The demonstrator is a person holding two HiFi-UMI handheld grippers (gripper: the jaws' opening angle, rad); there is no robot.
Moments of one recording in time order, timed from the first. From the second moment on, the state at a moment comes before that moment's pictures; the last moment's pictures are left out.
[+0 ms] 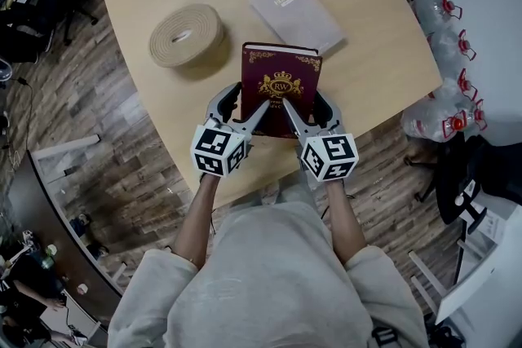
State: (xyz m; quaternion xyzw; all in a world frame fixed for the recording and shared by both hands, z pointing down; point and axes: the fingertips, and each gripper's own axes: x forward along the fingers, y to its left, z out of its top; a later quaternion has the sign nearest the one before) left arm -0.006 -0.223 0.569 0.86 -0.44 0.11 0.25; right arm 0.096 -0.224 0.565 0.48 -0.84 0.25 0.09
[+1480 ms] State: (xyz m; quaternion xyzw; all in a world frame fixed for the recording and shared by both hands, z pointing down) left arm 0.037 -0.352 0.469 0.88 -0.43 0.09 0.16; right arm 0.140 -0.348 0.468 0.51 -0.84 0.19 0.04
